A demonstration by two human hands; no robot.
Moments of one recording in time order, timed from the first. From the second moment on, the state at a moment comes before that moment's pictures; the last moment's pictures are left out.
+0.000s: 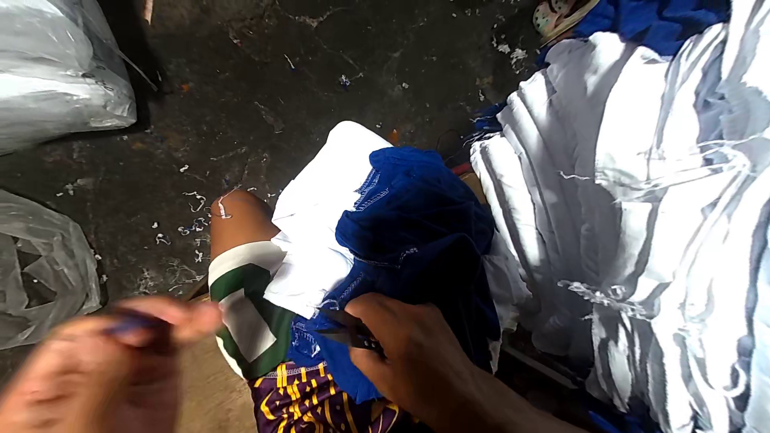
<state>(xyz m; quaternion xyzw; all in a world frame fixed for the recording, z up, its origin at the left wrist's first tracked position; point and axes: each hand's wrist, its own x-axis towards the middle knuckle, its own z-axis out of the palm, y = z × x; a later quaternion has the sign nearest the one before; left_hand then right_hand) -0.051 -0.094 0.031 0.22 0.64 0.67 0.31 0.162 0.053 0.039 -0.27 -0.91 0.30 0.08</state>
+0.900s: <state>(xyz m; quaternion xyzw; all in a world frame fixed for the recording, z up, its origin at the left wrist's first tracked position) 0.025 -0.065 0.002 0.13 0.54 0.61 0.57 0.179 0.066 0.043 -0.18 -0.87 0.46 0.06</state>
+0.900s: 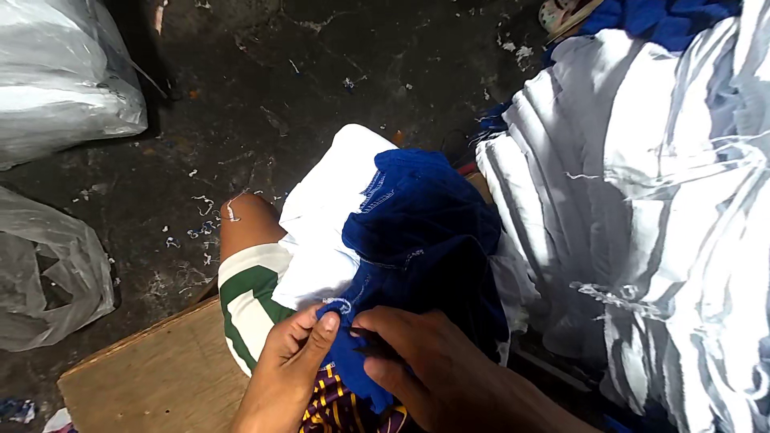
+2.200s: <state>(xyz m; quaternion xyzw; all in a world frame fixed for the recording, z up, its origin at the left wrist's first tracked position) 0.029 -0.071 -0.001 0.16 0.47 0.65 0.57 0.186 0.063 0.043 -0.30 -0.83 0.47 0.07</state>
